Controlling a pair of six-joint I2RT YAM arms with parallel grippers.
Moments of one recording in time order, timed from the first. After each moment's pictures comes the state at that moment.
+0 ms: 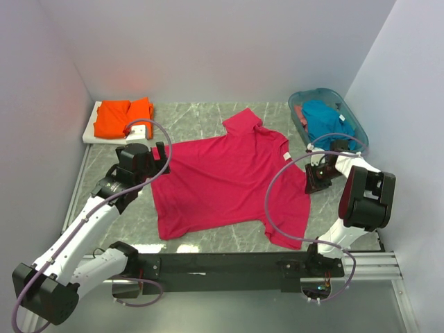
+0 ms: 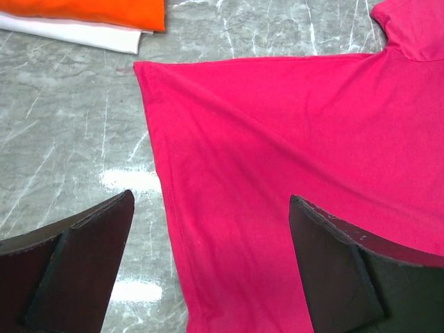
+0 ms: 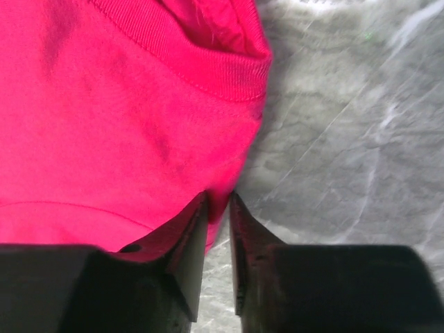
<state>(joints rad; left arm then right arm) -0.42 0.94 0.85 -0.43 -0.38 -0.36 -0.27 1.68 0.97 -0.68 -0.36 -0.46</state>
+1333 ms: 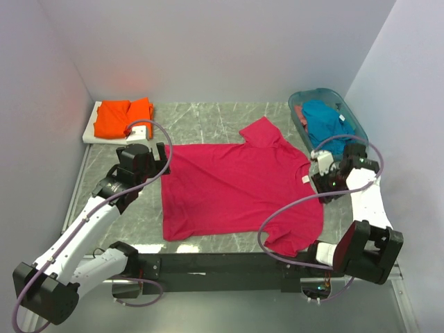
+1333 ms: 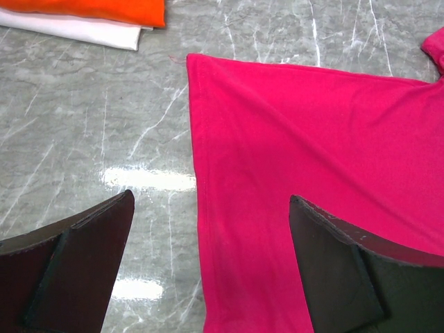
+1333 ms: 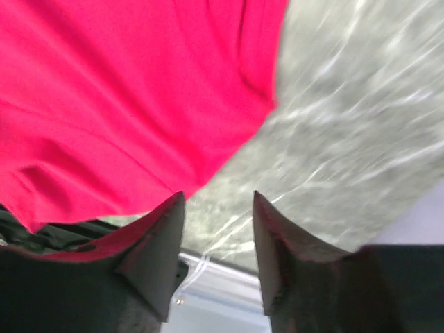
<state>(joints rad) -0.42 0.94 0.84 -0.43 -0.38 -0.36 -0.31 1.22 0.89 -1.03 -0.19 -0.77</state>
